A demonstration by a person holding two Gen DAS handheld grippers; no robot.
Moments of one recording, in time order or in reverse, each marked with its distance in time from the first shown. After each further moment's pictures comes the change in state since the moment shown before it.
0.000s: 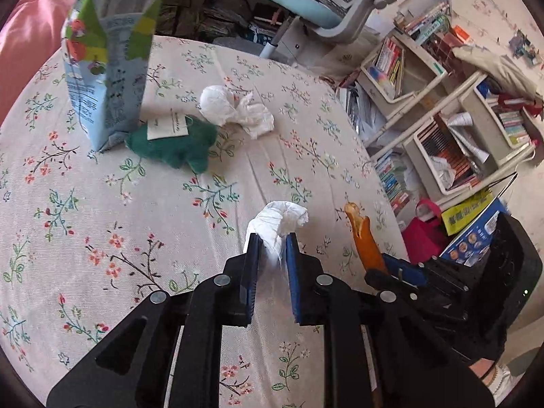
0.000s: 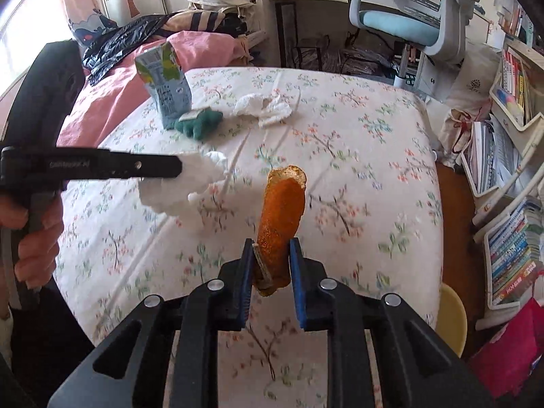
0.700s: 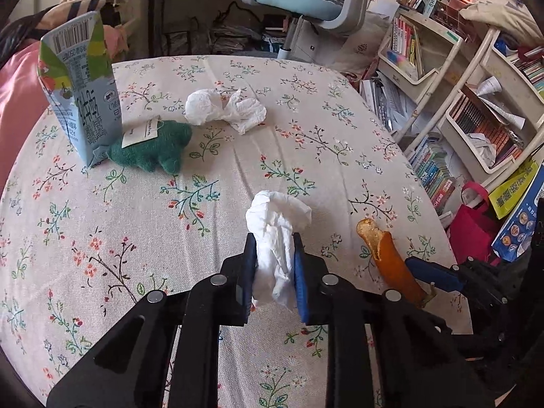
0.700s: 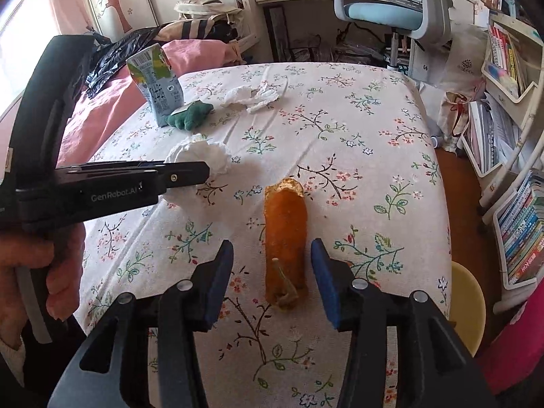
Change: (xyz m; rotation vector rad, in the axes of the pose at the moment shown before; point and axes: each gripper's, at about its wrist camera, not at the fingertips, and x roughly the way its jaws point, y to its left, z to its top) left arm 0.024 -0.043 -0.010 0.111 -0.080 0.210; right arm 0.008 -0.012 -0.015 0.073 -0.062 0.026
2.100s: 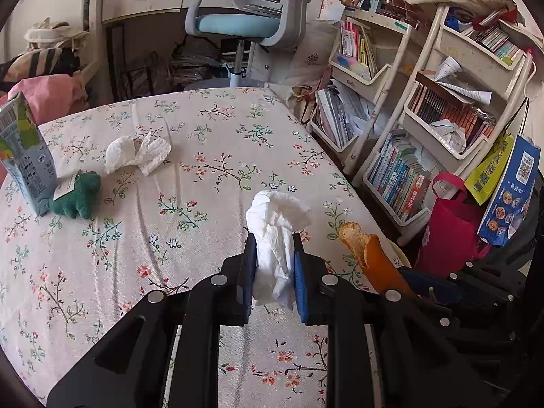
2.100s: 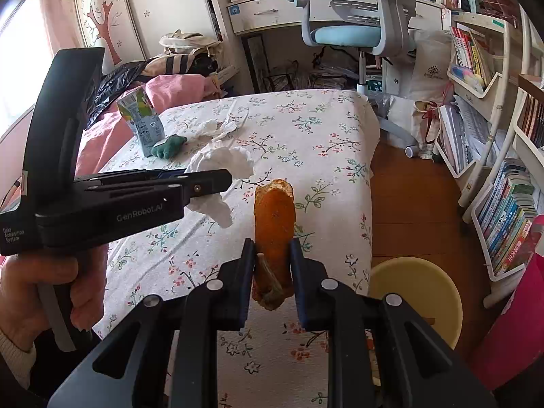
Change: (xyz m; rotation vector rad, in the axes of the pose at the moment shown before) left arm 0.000 -0.078 0.003 0.145 -0.096 -0.063; right arm -0.045 -0.039 -0.019 0.064 -0.120 -0.017
